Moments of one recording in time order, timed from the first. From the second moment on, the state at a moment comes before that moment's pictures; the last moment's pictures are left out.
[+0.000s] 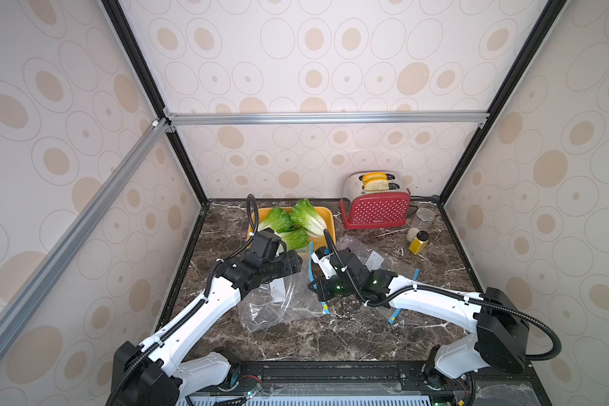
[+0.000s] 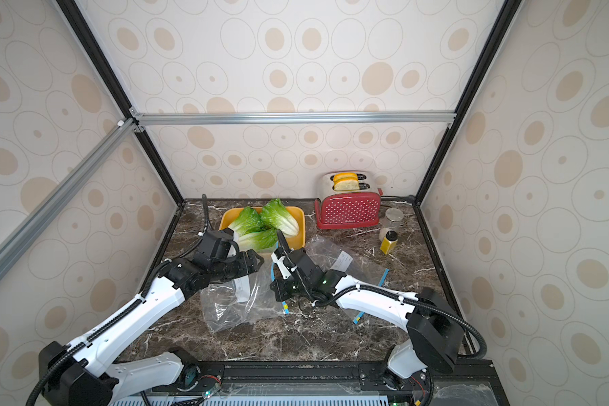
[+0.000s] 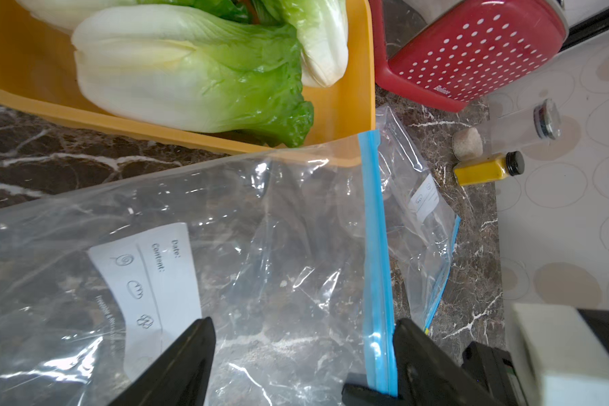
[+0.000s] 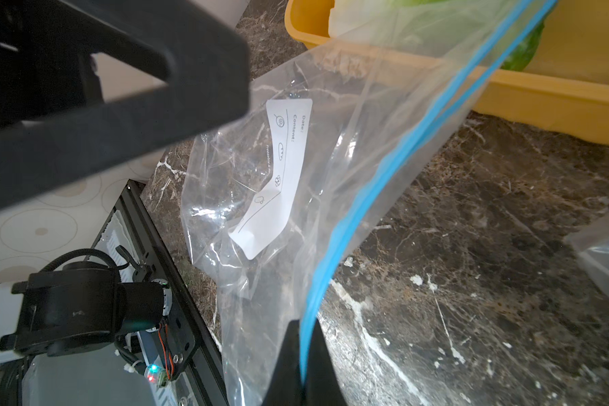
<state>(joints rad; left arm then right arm) -0.56 1.18 1.00 -0.62 0.05 -0.75 0.94 1.49 0.99 -0.18 -0.20 0.52</state>
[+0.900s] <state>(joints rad) -0.61 1.27 1.02 -0.53 0.06 -0.74 0.94 1.47 0.98 -0.16 -0.18 0.53</state>
